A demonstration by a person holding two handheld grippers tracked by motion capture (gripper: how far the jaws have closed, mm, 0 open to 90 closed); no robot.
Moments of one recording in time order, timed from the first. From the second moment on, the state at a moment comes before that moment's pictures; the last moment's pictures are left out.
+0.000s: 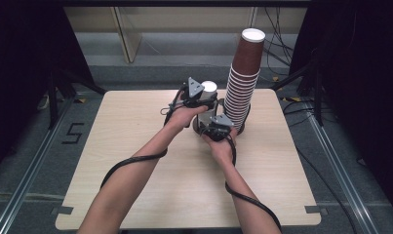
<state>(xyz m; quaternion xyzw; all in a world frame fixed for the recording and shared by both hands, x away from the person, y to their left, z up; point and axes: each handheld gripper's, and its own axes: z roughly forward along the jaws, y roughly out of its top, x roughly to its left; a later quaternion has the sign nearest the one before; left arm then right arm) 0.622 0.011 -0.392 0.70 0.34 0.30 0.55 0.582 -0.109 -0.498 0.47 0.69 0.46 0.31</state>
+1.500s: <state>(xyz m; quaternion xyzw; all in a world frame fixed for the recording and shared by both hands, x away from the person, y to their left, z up) 0.577 0.034 -0.342 0.67 0.31 0.33 0.58 0.529 -0.141 -0.465 0.42 0.71 0.48 0.31</state>
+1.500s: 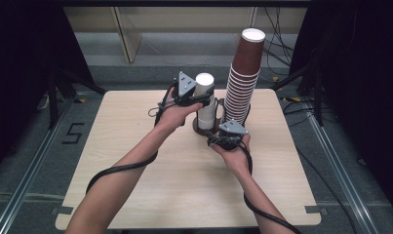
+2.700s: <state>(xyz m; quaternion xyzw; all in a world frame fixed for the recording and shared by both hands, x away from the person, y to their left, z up) 0.454 0.069 -0.409 0.73 0.27 0.26 0.57 0.412 -0.162 -0.460 0.34 0.75 0.51 0.26</state>
